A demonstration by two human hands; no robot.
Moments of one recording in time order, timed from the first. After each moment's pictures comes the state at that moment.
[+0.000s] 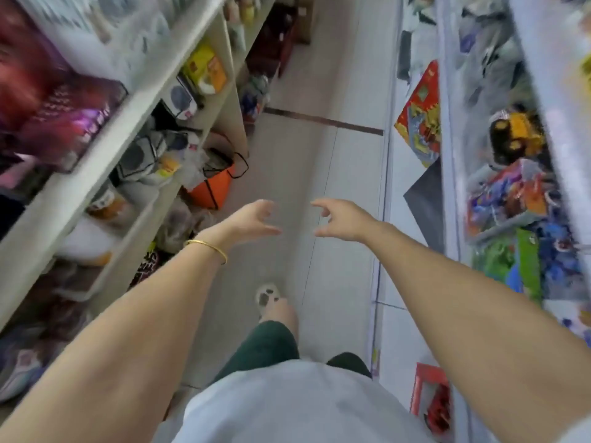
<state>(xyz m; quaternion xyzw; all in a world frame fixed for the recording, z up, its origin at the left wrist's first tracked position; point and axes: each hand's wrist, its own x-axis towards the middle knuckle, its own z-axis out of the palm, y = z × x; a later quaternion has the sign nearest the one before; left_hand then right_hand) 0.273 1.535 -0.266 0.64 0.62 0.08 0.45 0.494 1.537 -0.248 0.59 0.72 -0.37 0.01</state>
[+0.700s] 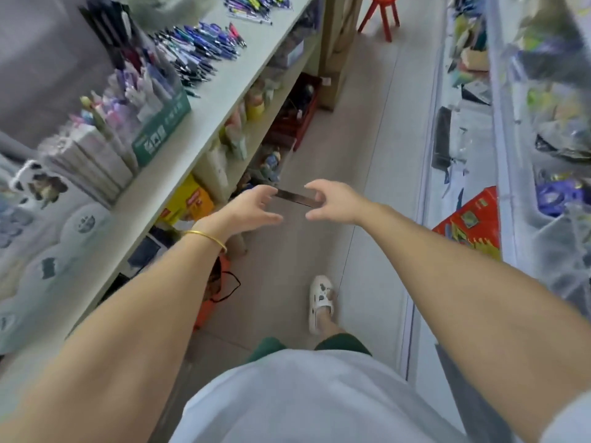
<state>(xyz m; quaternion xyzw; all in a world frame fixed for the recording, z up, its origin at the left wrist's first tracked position) 0.281 2.143 -0.224 0.62 0.66 0.13 0.41 0.482 2.183 -0.220 0.53 0.77 -0.35 -0.02</state>
